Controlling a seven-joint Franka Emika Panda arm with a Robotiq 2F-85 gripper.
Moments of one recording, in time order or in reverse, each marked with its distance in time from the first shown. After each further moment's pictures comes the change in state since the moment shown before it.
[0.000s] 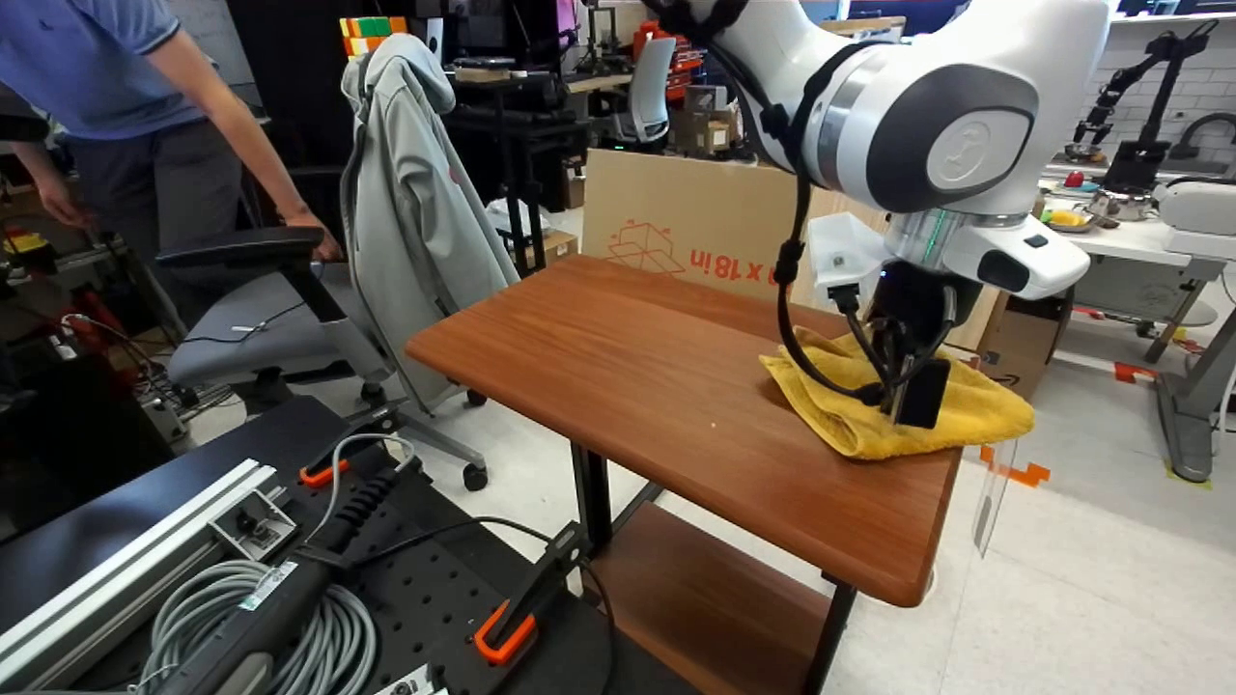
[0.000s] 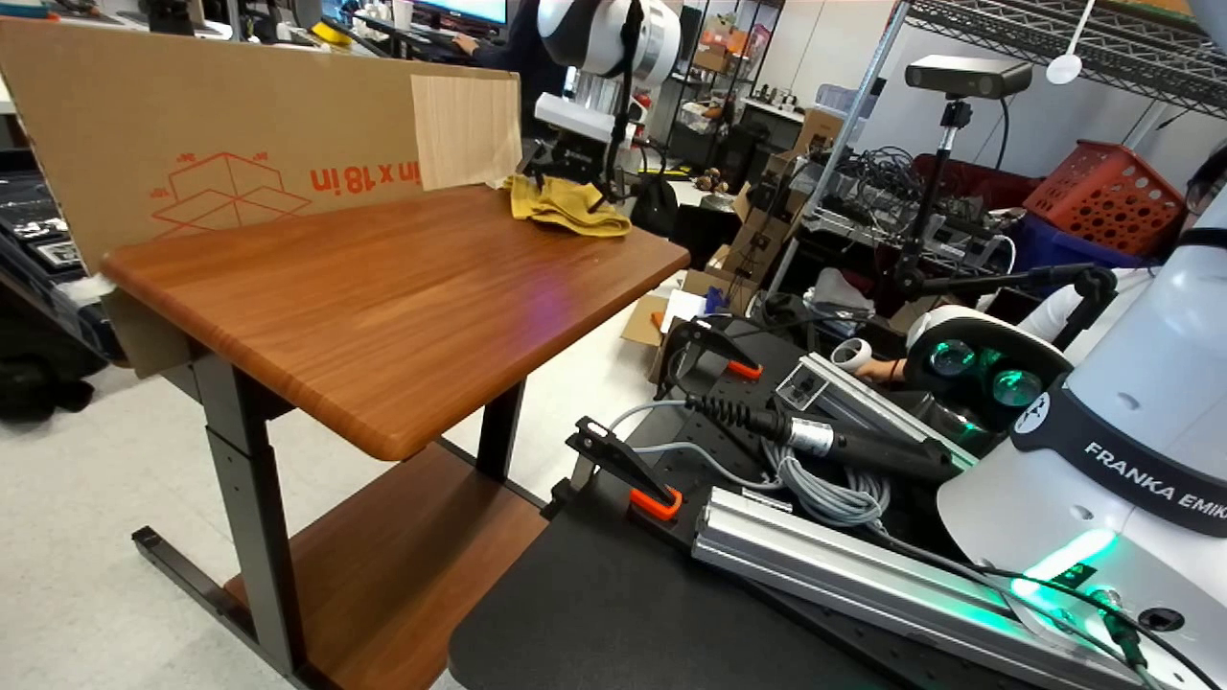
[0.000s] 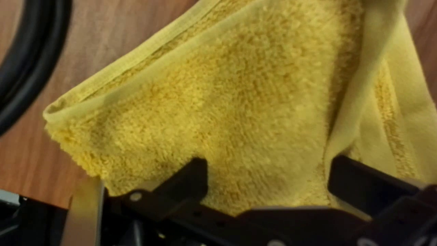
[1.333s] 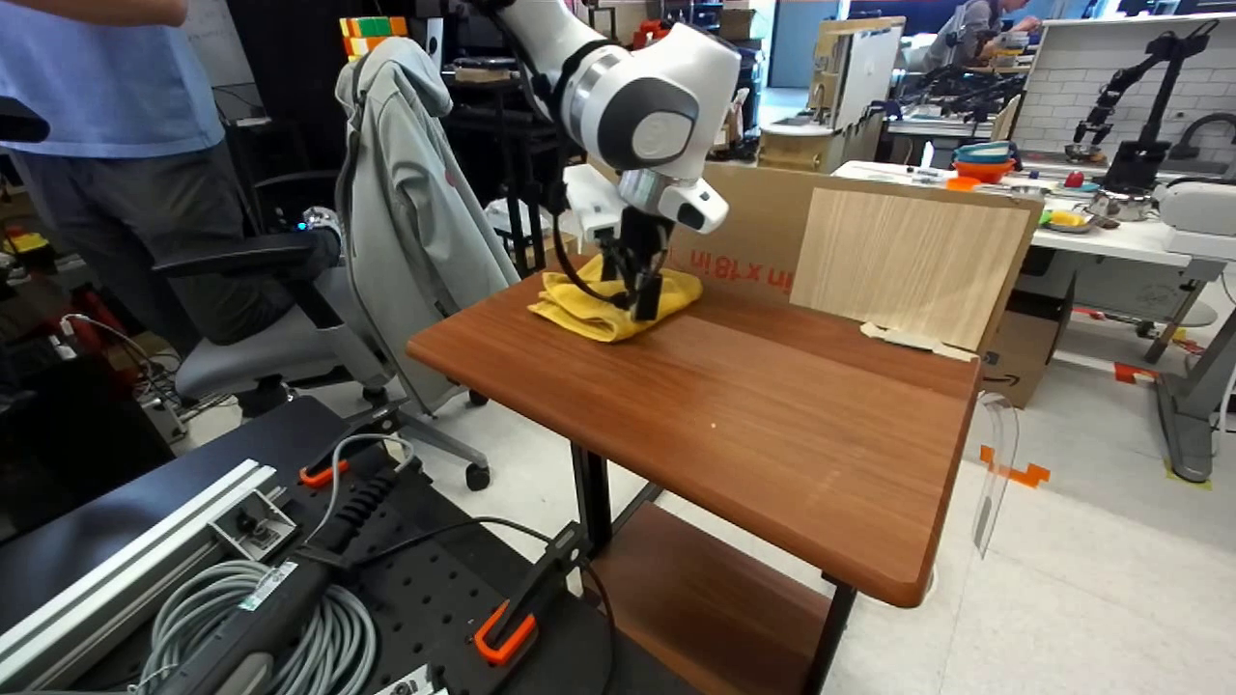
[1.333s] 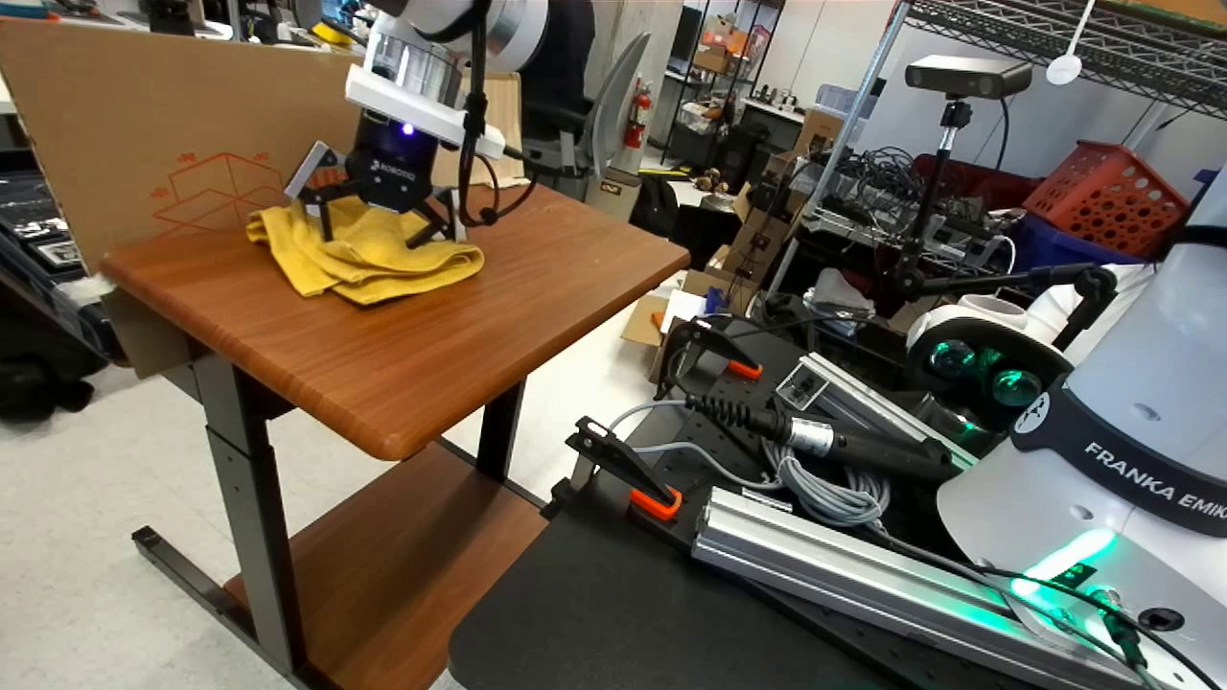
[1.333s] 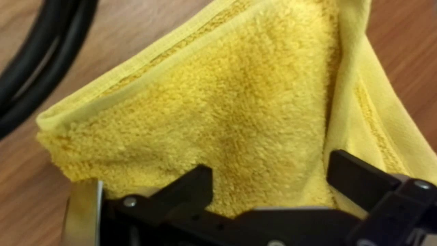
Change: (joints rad) arm 0.189 -0.080 0.306 -0.142 0.063 -0.004 -0.253
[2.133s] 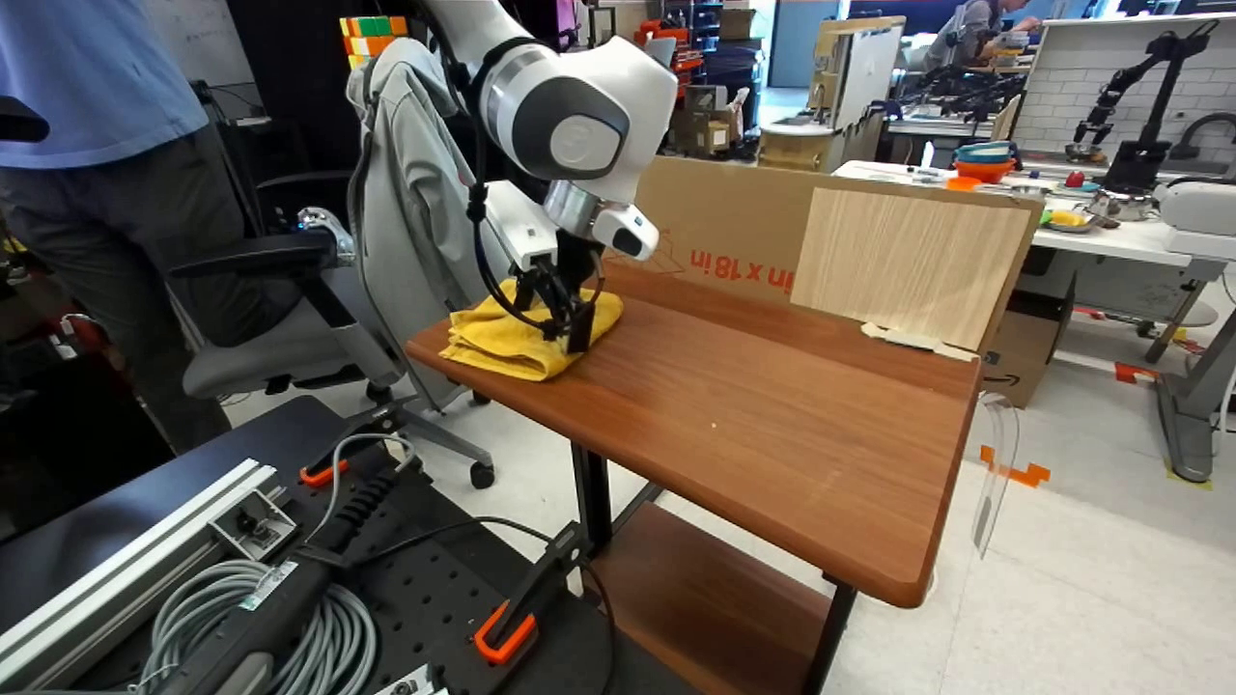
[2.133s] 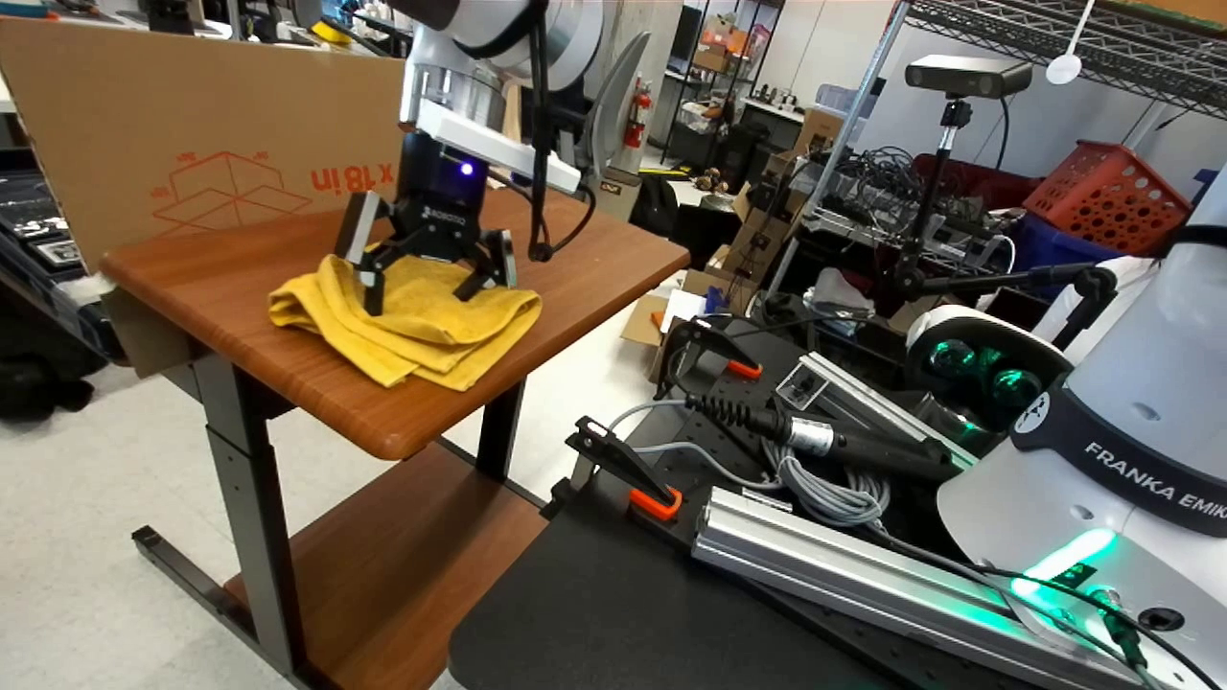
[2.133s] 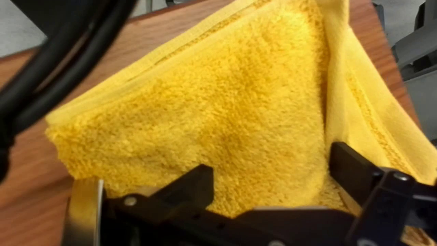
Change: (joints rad) arm -0.006 -0.194 0.038 -0.359 0.045 -0.009 -0.245
